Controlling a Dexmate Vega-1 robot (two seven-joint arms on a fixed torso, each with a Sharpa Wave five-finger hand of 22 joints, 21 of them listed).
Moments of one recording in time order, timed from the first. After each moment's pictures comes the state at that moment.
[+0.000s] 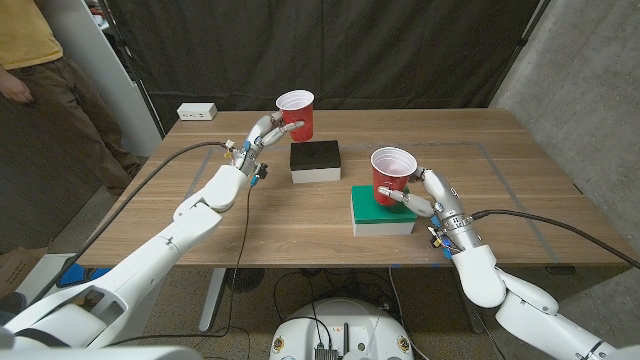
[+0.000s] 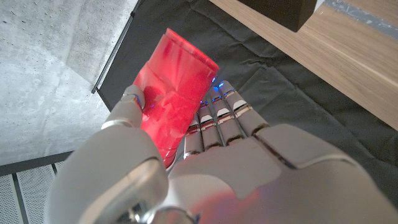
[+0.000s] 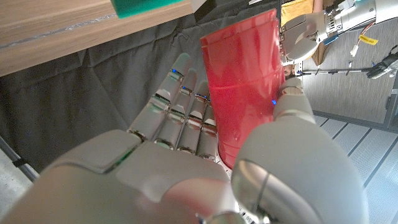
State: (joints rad) left arm 0.79 0.61 0.46 -1.43 -0.10 -0.42 0.18; left_hand 0.55 0.05 0.52 -0.17 0.18 0.50 0.06 0.20 0.18 0.46 -0.04 0.22 0.19 0.43 -0.04 0.20 0.17 0.42 -0.04 0.22 0.18; right arm -1.39 -0.75 -0.31 -1.93 -0.38 0.29 -0.61; right_hand 0.63 -0.05 0.23 -0.15 0.25 0.59 0.02 0.37 0.19 0.65 -0.02 0.26 0.20 0.59 -0.06 0.44 0.43 0.80 -0.07 0.32 0.19
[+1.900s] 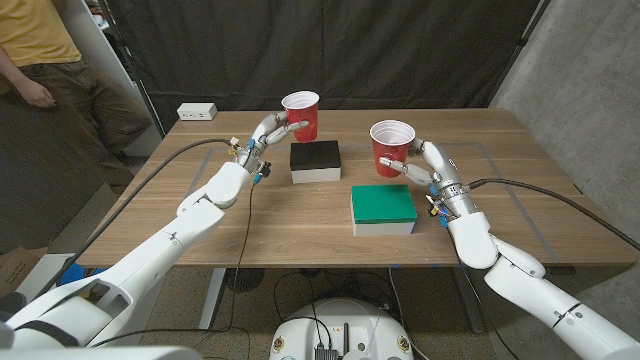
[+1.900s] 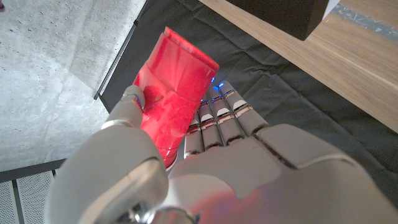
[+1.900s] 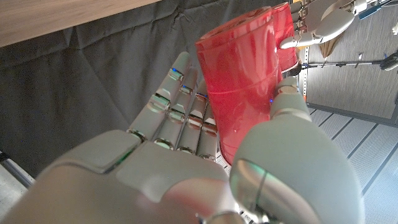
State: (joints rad) left arm 0.76 0.60 0.49 -1.40 -0.10 -0.41 0.14; left_hand 0.55 0.05 0.52 -0.17 0.18 0.52 0.05 0.20 0.18 0.47 -0.02 0.22 0.19 0.44 -0.05 0.20 0.17 0.42 -0.05 0.21 0.18; right arm -1.20 -0.69 -0.32 -1.83 -0.35 0.29 -0.53; right_hand 0.65 -0.03 0.23 -0.15 0.23 0.61 0.02 0.37 0.19 0.68 -0.02 0.25 0.21 0.61 -0.06 0.46 0.46 0.82 -0.07 0.33 0.19
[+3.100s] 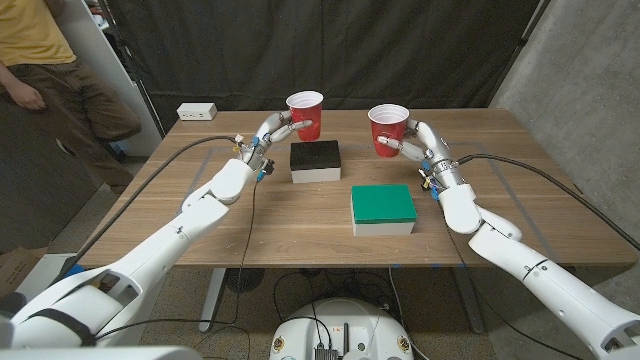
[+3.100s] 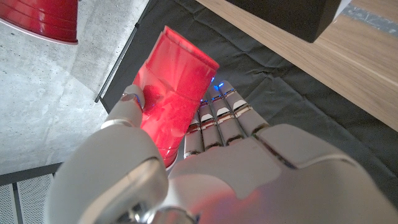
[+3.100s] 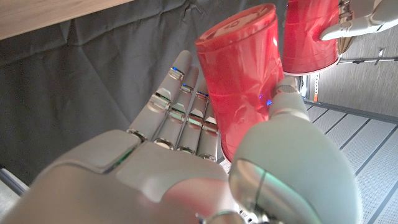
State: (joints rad) left arm 0.70 0.57 0.51 -1.33 -0.09 -0.43 0.13; left_hand 0.56 0.04 0.52 -0.17 0.18 0.54 0.05 0.20 0.19 0.48 -0.03 0.22 0.19 0.45 -0.05 0.20 0.17 0.42 -0.05 0.21 0.18; right arm -0.94 -0.64 -0.43 -1.59 -0.28 0.32 -0.50; right_hand 0.66 -0.02 0.23 -0.15 0.22 0.64 0.01 0.37 0.19 0.70 -0.03 0.26 0.21 0.64 -0.06 0.48 0.48 0.84 -0.08 0.34 0.19
